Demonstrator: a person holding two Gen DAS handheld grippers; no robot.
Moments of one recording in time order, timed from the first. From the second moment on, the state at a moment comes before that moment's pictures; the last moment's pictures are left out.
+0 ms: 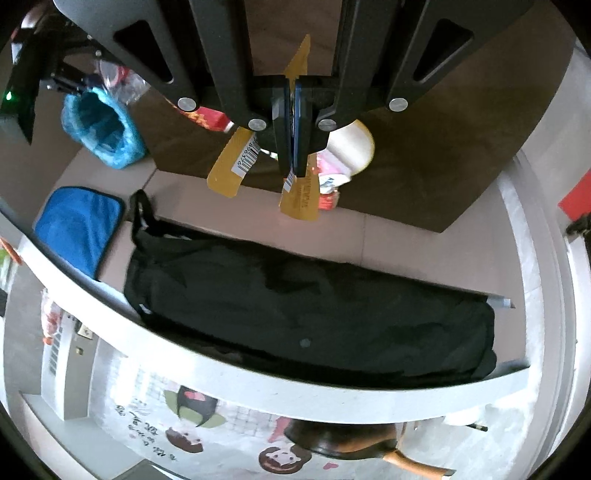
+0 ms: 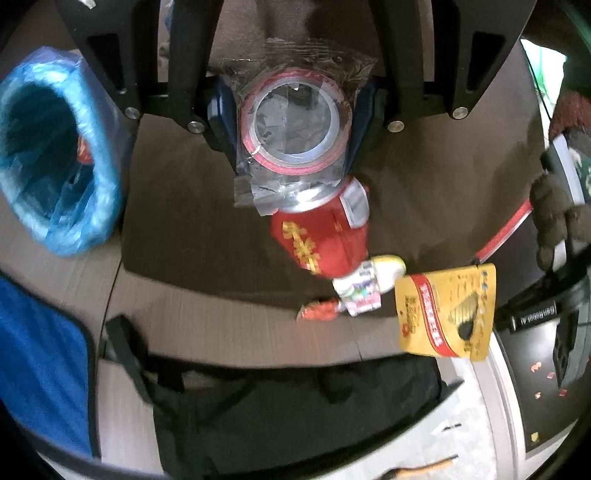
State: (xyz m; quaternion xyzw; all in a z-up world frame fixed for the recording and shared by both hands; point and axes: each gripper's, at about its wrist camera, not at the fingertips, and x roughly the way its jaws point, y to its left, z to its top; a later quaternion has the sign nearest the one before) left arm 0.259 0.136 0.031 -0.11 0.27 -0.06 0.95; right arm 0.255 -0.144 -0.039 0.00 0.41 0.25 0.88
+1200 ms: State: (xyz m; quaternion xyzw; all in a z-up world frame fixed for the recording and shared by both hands) left arm 0.291 -0.165 0.049 -0.07 0.28 -0.30 0.91; right arm 0.276 -0.391 0.043 0.06 0.28 0.09 0.95
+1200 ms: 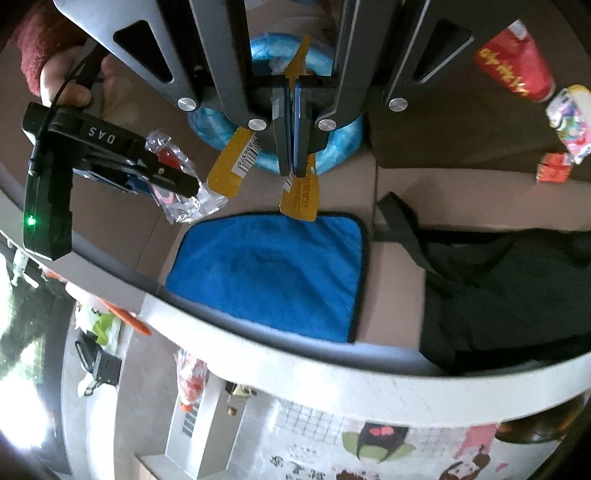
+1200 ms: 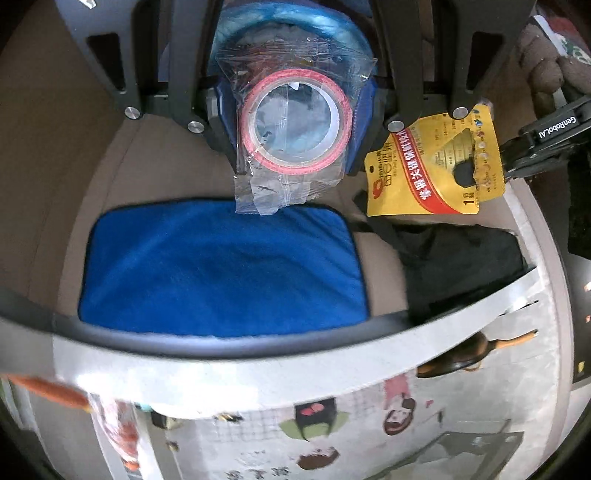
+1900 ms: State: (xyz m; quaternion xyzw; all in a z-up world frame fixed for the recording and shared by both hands) left arm 0.338 -0.196 -0.017 -0.07 0.36 -0.30 0.88; right arm 0.314 -0.407 -0.028 0.10 0.34 0.08 0.93
